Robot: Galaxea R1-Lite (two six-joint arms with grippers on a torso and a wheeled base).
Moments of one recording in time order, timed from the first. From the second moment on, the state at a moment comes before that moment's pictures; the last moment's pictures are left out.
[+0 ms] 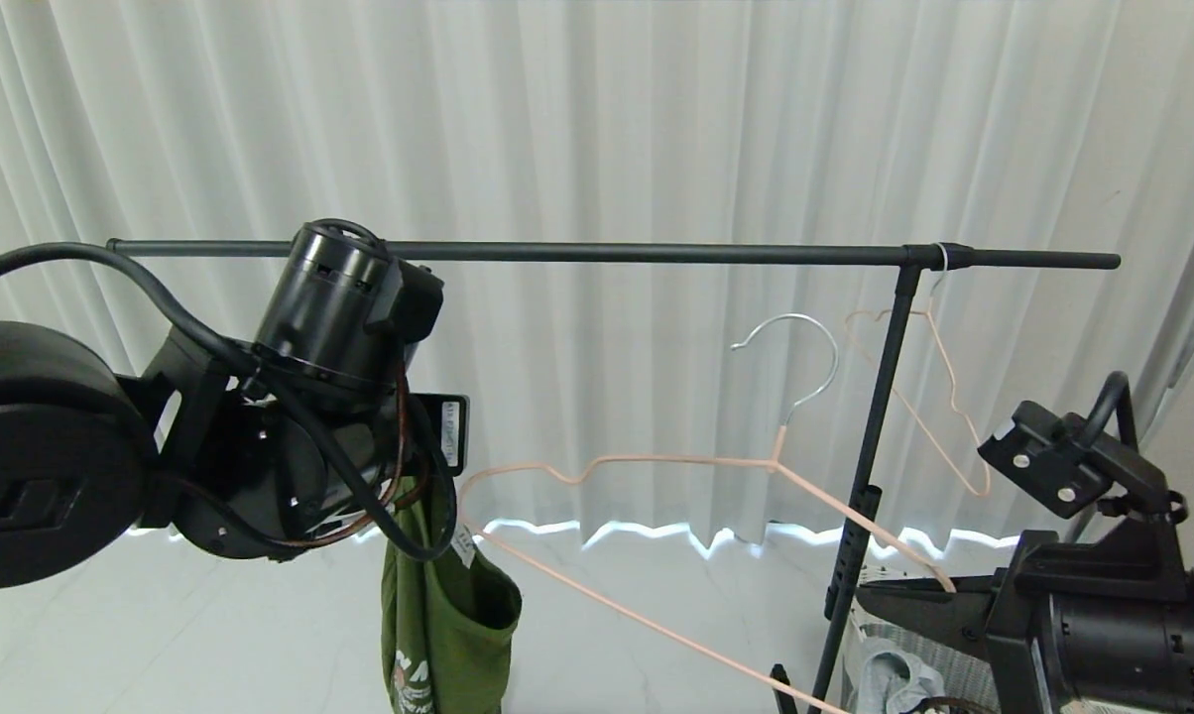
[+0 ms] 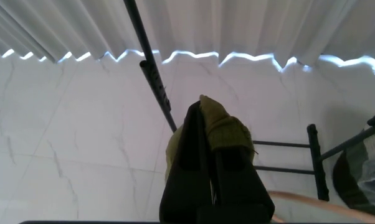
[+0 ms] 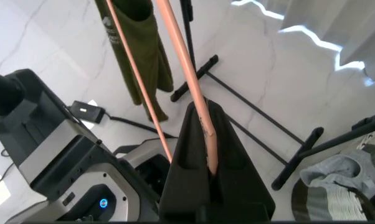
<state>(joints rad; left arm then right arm) -0.61 1.59 -1.10 0.20 0.62 -0.29 0.84 1.27 -0.68 -0.07 0.11 0.23</state>
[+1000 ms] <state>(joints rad) -0.64 1.59 -1.10 0.20 0.67 -0.29 0.86 1.39 -0.71 -0.19 0.03 0.27</state>
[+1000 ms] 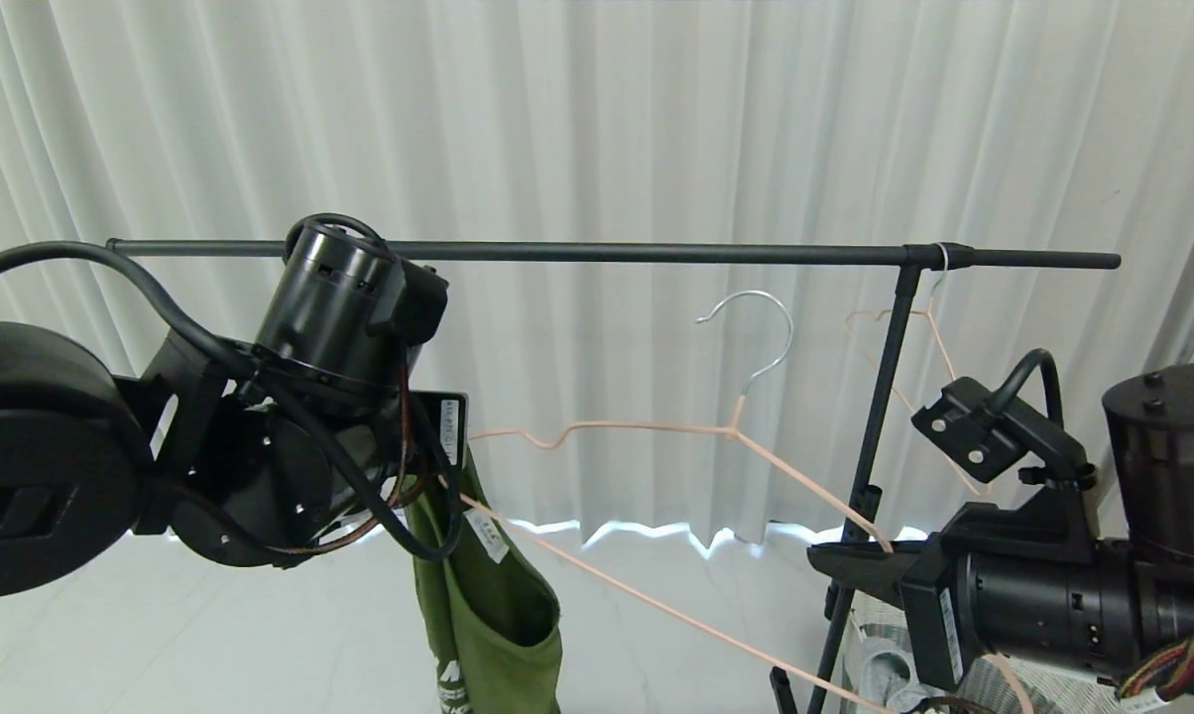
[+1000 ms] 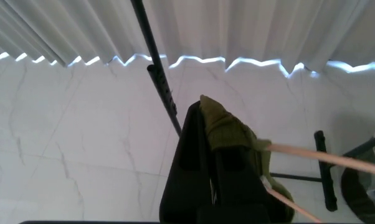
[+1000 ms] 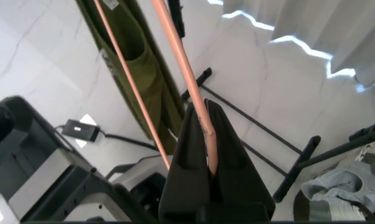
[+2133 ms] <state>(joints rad) -0.75 1.53 -1.06 0.20 0.68 -0.17 1.00 1.46 -0.69 -0.24 0.00 0.28</state>
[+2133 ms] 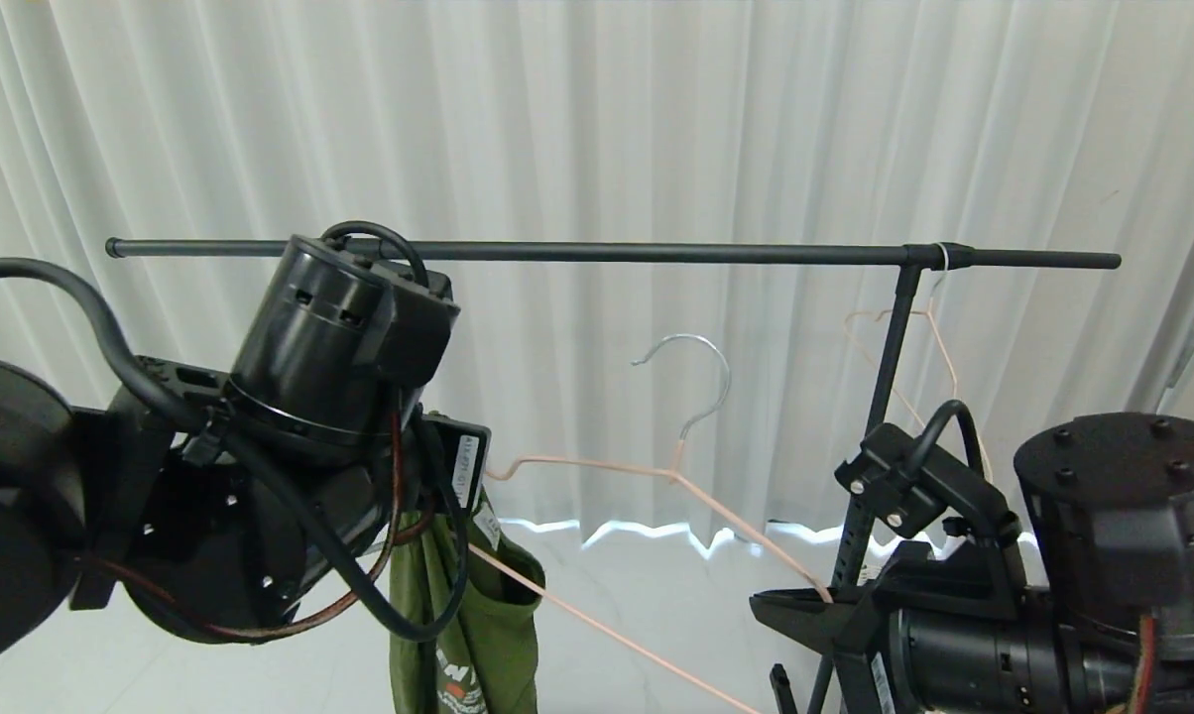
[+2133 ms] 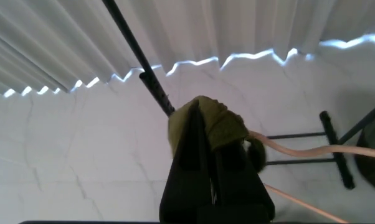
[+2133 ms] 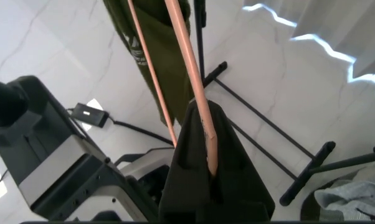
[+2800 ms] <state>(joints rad) -0.81 1.49 -1.01 0.20 0.59 -0.08 0.99 1.26 -0.56 -0.23 0.01 0.29</state>
